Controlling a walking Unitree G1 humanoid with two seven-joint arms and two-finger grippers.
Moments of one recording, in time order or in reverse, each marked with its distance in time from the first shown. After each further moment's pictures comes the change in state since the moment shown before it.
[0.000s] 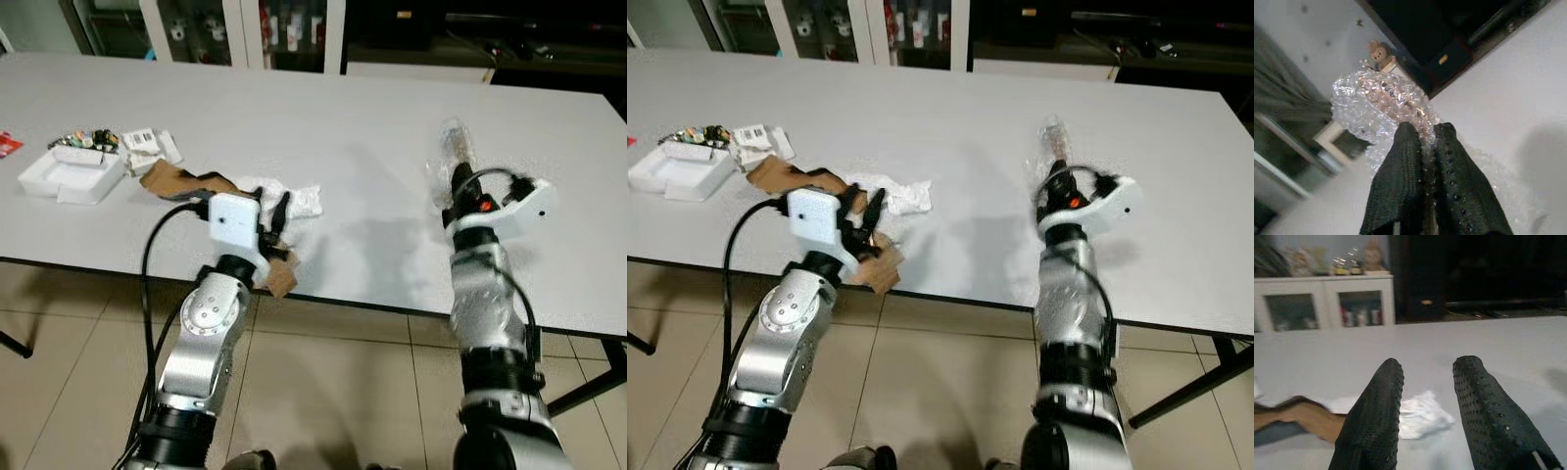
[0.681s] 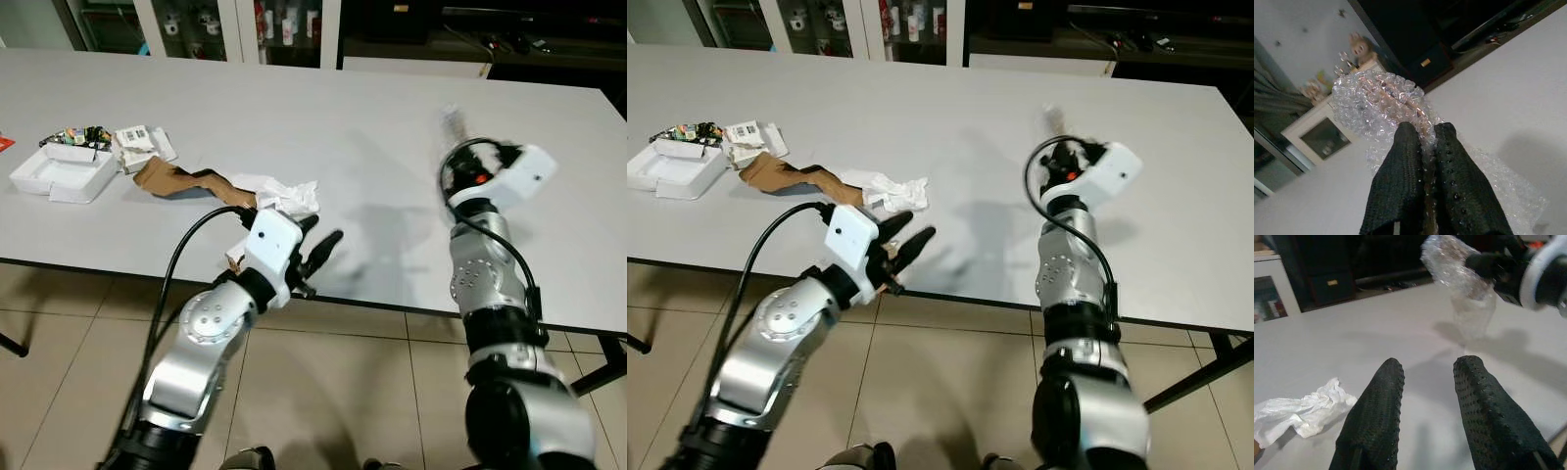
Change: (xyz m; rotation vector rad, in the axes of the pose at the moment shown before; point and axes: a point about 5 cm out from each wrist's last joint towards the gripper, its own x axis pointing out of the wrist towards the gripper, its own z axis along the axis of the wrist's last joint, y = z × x) left arm -0.016 -0.035 0.012 0.033 0.093 -0.431; right arm 0.034 0.007 0.013 -0.011 0.005 -0.059
